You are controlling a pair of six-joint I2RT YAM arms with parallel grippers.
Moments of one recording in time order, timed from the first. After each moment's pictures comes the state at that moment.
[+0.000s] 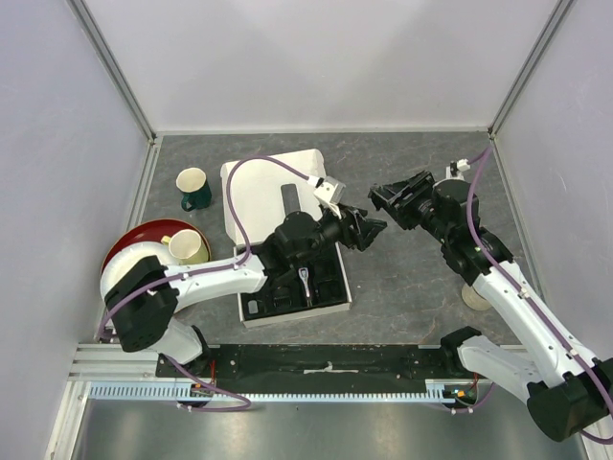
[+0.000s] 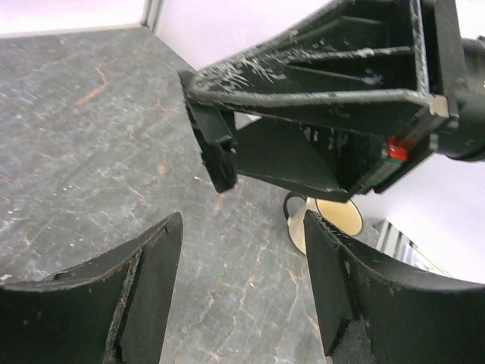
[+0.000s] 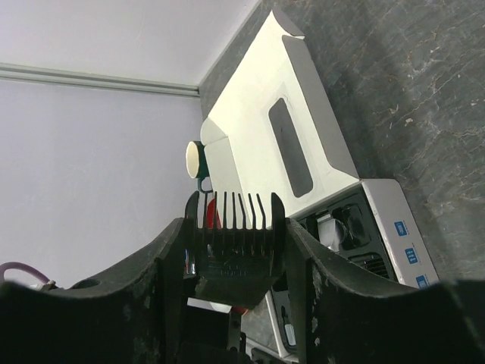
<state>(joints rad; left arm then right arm) -1.00 1.49 0.90 0.64 -0.04 -0.45 0.40 0.97 0.91 -0.26 -0.04 1.19</state>
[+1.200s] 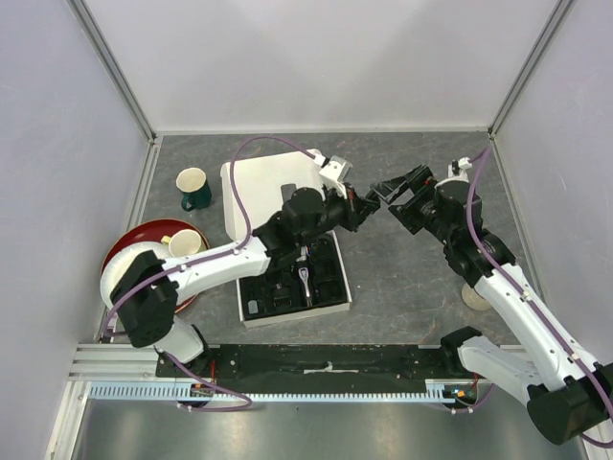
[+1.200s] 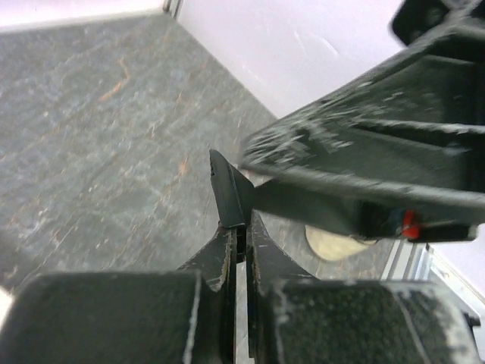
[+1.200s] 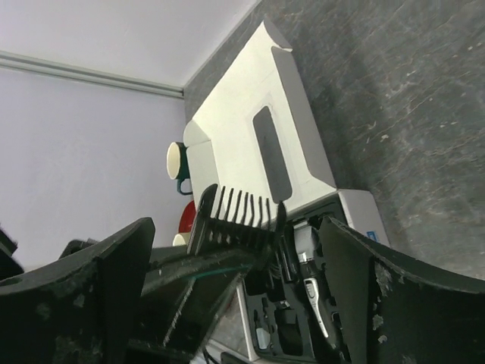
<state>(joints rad) -0.96 1.56 1.08 0.48 -0.07 -0.43 0.40 0.96 0.91 -0.26 -0.03 1.11</state>
